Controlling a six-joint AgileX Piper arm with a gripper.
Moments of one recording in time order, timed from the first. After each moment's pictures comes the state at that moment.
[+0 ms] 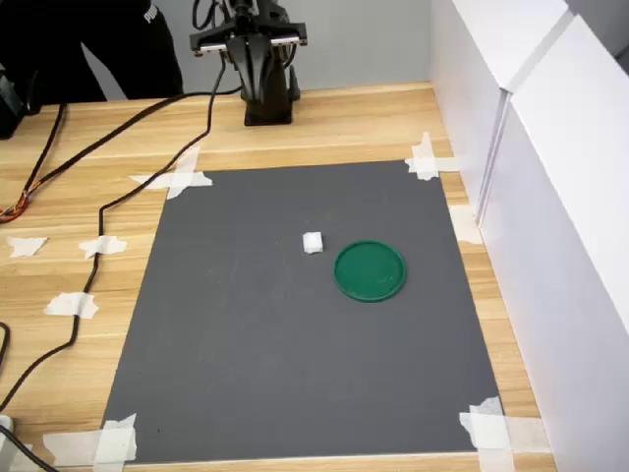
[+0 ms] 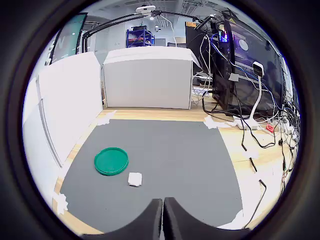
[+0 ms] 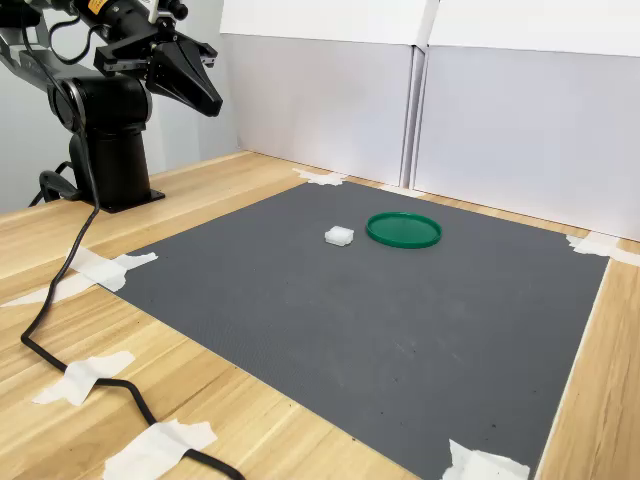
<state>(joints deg) -2.3 8.6 -13.1 12.2 30.9 -15.5</state>
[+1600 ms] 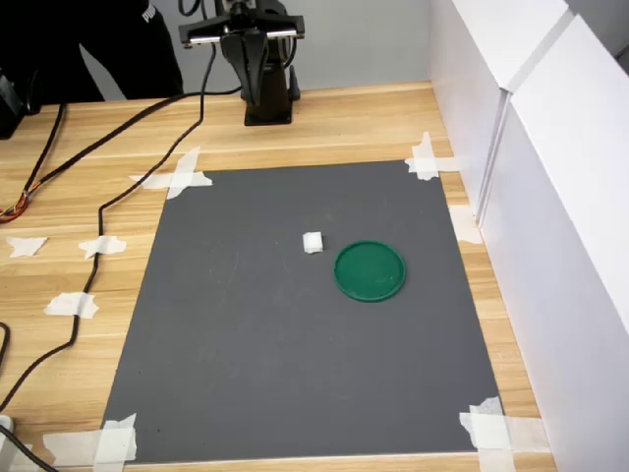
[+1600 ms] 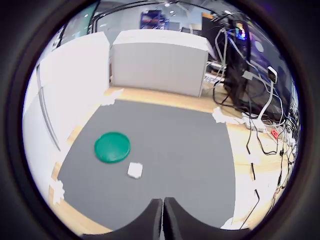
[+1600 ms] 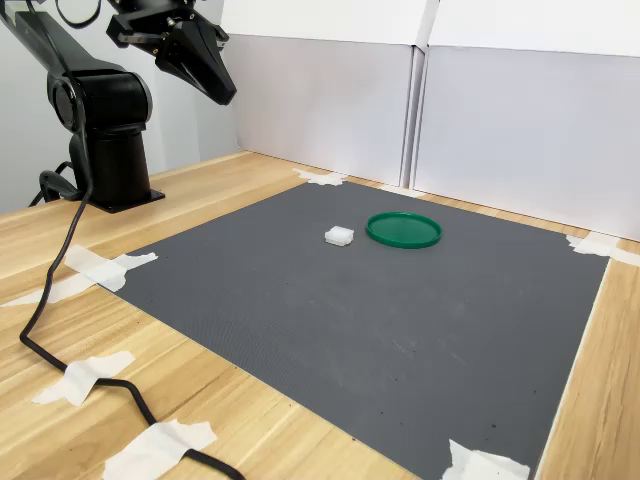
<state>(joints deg) -2.3 27.9 -24.3 12.5 35.5 -25.1</state>
